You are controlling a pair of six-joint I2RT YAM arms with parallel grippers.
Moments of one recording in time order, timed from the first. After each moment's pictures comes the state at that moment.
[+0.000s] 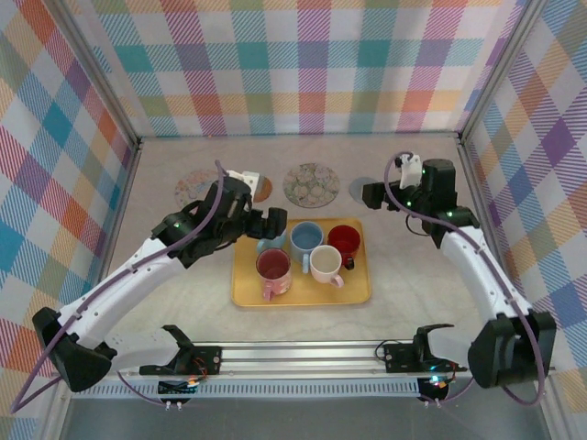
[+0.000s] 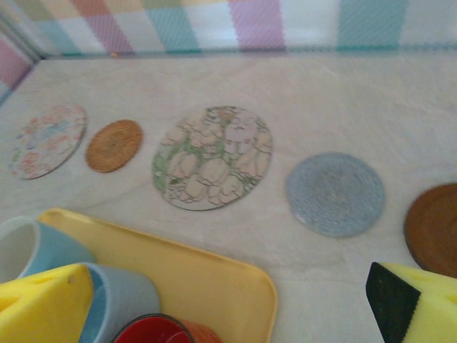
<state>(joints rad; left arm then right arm) -0.74 1.17 1.22 -0.77 -0.17 -0.42 0.15 1.17 0.97 -0.33 -0.35 0.08</state>
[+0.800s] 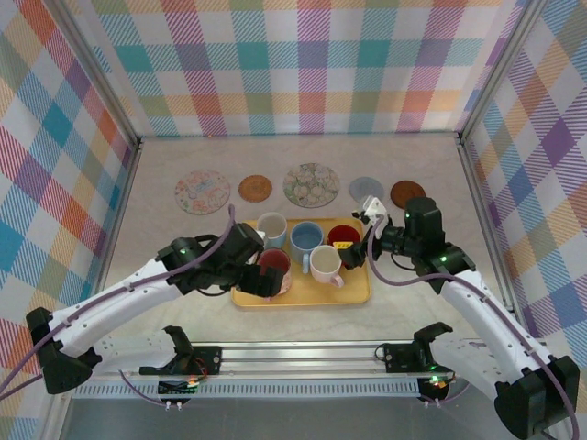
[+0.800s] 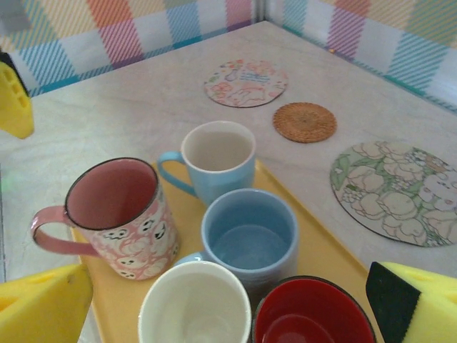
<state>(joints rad) -0.97 1.09 1.07 -1.09 -0.04 -0.64 0.40 0.90 0.73 -0.30 -0.61 -0.26</state>
